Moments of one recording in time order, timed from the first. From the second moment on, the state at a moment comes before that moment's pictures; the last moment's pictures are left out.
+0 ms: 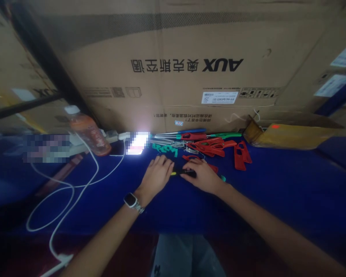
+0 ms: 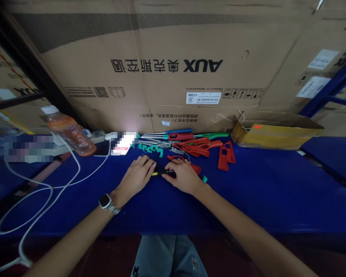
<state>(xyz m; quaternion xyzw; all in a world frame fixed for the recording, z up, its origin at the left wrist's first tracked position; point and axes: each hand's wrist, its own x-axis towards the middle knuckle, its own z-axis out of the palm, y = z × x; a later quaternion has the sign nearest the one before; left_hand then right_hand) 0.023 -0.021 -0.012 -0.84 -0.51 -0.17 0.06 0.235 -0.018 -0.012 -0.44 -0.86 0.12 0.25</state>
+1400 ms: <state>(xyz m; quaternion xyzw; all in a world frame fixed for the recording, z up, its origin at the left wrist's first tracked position) 0.062 0.050 0.009 -0.78 -0.43 -0.46 -0.08 0.272 0.022 0.007 -0.52 -0.72 0.21 0.41</state>
